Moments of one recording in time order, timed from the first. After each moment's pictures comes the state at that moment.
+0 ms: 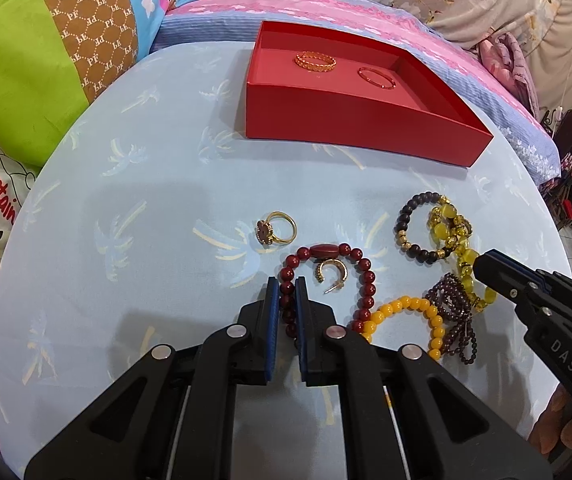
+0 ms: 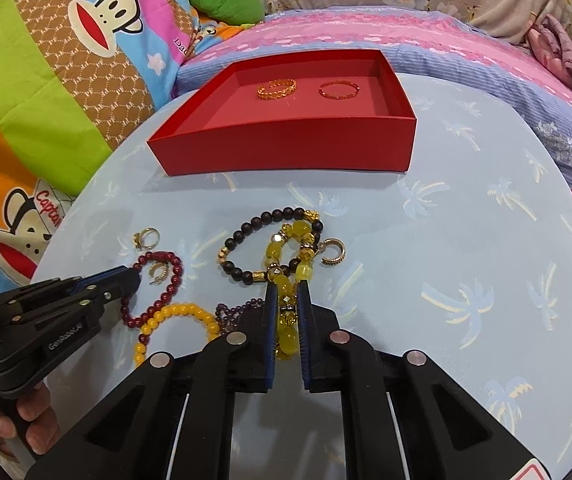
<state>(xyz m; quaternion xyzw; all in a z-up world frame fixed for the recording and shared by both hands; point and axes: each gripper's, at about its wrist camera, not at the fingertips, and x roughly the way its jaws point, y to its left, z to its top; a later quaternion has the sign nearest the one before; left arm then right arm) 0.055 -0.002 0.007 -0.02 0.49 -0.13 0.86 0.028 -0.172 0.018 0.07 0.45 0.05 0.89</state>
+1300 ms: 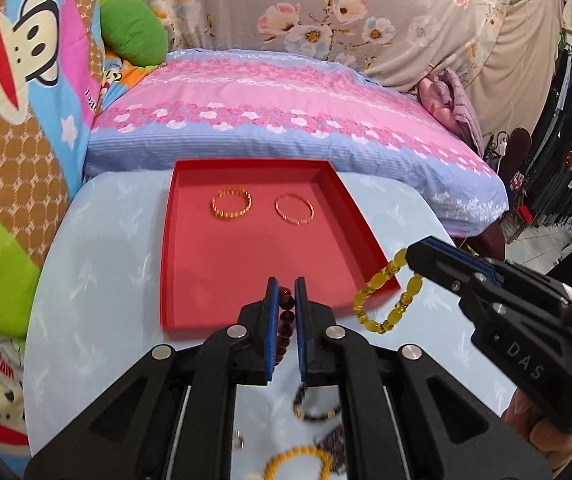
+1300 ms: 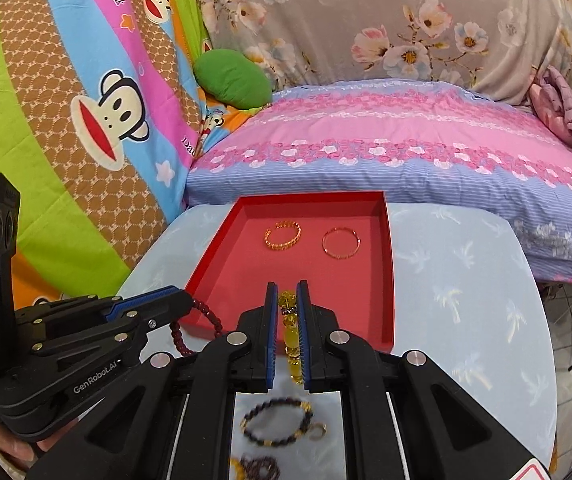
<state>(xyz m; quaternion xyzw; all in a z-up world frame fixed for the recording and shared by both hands) 0.145 -0.058 0.130 -0.02 0.40 -0.23 0.89 0.115 -0.199 0.137 0.08 0.35 0.06 0.93</state>
